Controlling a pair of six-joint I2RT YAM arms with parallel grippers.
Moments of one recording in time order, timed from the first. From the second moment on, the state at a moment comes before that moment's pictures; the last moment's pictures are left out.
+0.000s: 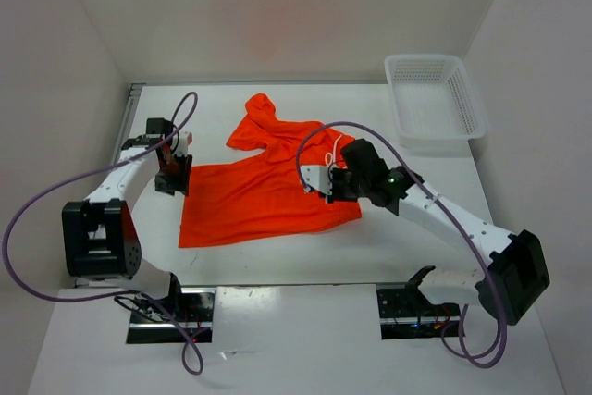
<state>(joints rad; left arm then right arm) 0.06 1.48 1.05 -0.85 0.02 0.07 0.65 1.22 0.91 -0.54 -0.19 -0.92</state>
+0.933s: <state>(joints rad) 0.03 2.01 1.40 -0.57 -0.03 0.07 0.70 1.57 0.82 -0.45 -0.05 -1.01</state>
